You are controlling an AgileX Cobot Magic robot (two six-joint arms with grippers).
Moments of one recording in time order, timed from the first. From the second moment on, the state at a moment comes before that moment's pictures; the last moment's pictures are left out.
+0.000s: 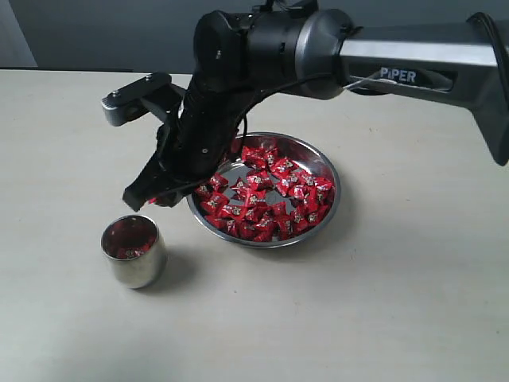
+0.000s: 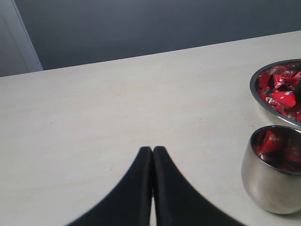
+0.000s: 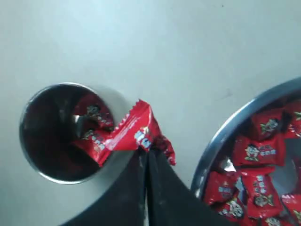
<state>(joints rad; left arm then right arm) -0.03 0.00 0.00 0.14 0.32 -0.06 0.81 2.10 -1.68 0.32 0.89 -0.35</state>
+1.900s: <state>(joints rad) -0.03 0.00 0.00 0.14 0.32 -0.06 0.67 2.16 -1.68 0.01 1.17 -0.13</state>
